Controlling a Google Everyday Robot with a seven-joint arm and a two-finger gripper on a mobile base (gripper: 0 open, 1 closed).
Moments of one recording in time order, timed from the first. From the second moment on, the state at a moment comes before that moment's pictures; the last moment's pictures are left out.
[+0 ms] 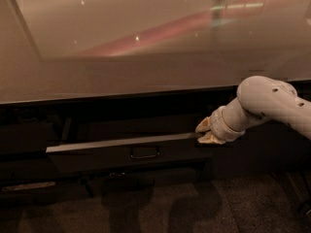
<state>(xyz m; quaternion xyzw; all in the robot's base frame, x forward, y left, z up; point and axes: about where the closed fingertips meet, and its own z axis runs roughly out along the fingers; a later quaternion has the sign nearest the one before) 0.532 -0.169 0.671 -0.72 0.66 0.05 0.21</state>
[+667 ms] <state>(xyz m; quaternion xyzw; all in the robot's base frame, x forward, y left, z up) 0.531 -0.168 0.671 -0.72 0.66 0.05 0.21</state>
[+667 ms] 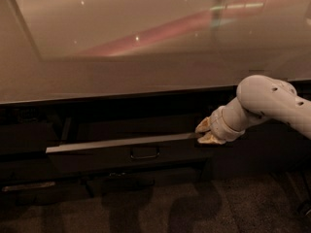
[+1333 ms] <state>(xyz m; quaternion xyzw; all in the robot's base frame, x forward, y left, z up) 0.525 -0.167 0.672 -0.72 0.65 0.06 0.21</state>
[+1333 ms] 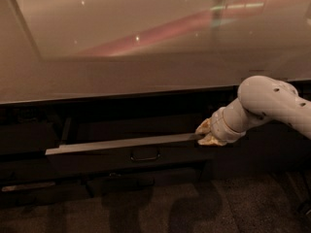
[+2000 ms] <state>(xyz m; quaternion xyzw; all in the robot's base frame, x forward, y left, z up) 0.520 -0.166 0.672 -0.73 0.65 0.06 0.21</state>
